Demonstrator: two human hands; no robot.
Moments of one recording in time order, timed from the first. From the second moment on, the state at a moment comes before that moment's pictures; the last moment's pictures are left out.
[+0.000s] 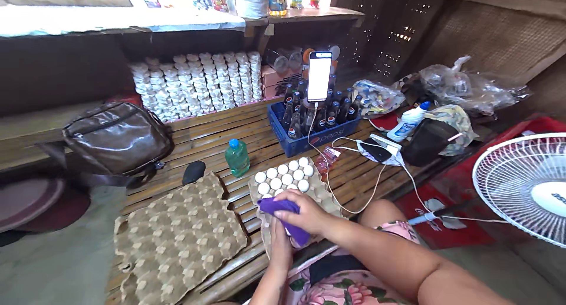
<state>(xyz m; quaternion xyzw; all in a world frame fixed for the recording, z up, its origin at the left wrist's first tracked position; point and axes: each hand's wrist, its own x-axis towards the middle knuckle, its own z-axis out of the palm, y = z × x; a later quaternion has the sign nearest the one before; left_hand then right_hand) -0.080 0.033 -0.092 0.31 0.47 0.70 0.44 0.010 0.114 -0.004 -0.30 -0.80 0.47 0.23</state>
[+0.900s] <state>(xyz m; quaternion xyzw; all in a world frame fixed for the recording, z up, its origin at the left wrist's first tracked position) -0.094 0.026 -0.083 0.22 0.52 0.72 0.40 -0.005 0.070 -0.048 -0.26 -0.82 0.38 0.35</state>
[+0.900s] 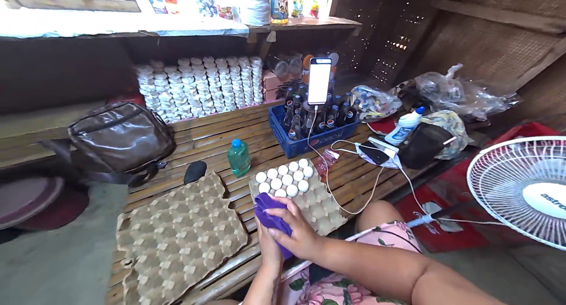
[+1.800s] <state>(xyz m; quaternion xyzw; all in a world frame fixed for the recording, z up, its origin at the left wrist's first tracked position) -0.088 0.042 -0.094 0.19 0.52 0.72 0.42 0.000 0.087 -0.060 -0.33 -0.72 0.52 0.32</state>
